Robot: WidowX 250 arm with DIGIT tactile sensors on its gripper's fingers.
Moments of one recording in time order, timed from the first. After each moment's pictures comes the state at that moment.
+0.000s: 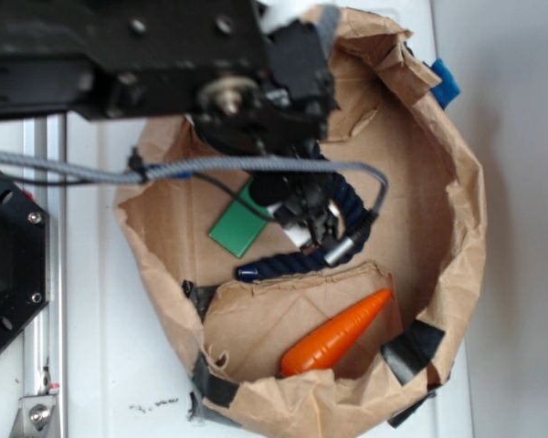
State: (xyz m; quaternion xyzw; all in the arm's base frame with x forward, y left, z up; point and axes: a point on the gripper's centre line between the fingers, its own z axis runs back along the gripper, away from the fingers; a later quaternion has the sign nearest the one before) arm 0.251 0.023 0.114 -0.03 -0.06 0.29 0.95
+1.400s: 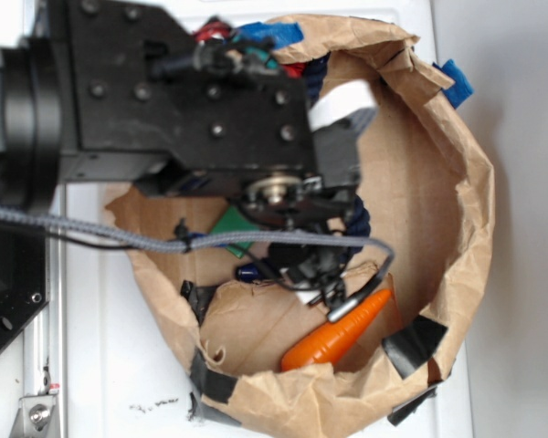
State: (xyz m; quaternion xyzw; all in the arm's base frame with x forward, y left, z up) arm 0.252 -0.007 0.089 -0.05 -0.03 0.26 0.96
